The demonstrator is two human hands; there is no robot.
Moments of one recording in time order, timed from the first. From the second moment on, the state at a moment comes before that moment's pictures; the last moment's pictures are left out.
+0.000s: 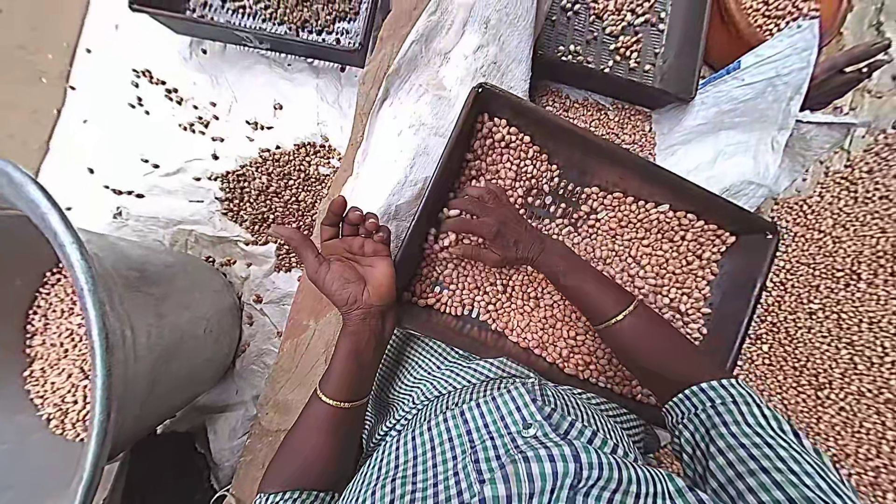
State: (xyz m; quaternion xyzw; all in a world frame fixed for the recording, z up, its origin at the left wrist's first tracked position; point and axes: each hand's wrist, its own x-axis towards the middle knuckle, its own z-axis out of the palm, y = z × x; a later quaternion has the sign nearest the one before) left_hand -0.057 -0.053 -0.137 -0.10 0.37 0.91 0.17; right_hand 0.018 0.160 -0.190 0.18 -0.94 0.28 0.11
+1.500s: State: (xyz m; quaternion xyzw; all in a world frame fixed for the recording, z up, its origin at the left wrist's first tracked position) left_hand -0.073 -0.062 -0.132 0.28 0.73 0.51 0.35; right_hand 0.323 0.180 -0.113 -0.52 -0.73 0.31 0.31
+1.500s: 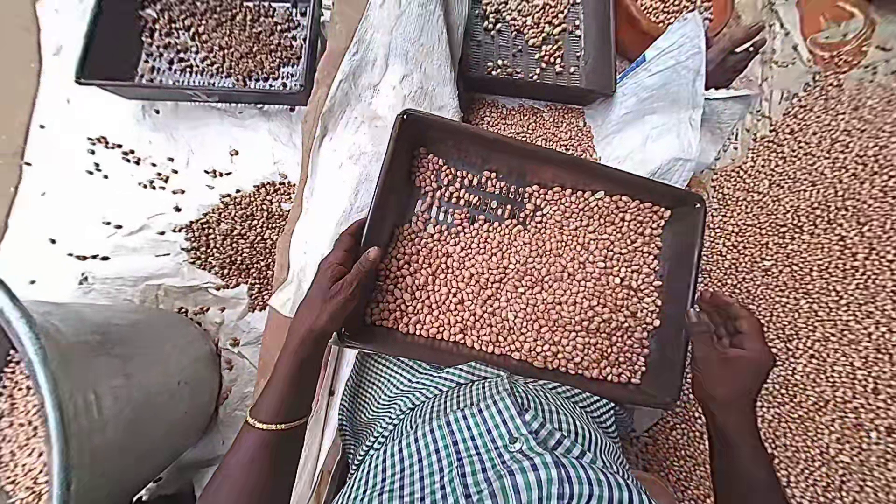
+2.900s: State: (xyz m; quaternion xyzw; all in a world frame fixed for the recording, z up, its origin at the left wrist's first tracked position) left_hand -0.077 -0.056 -0.152 0.26 0.73 0.53 0.35; right_hand 0.331 0.185 -0.142 -0.54 -0.57 0.54 0.28
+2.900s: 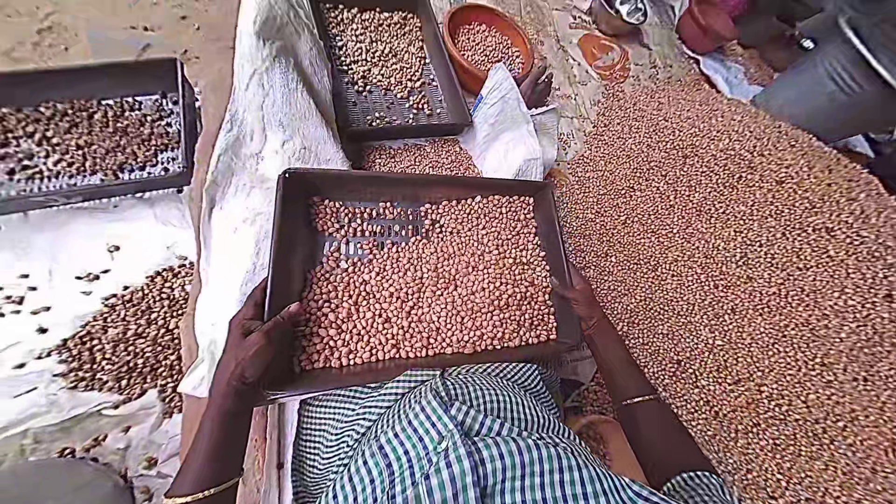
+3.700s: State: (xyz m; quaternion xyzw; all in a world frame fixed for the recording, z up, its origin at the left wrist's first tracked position) left_hand -0.115 0.011 -0.060 0.18 0.76 0.51 0.35; right_hand 0.274 0.275 -0.102 -0.48 -0.60 0.56 0.31
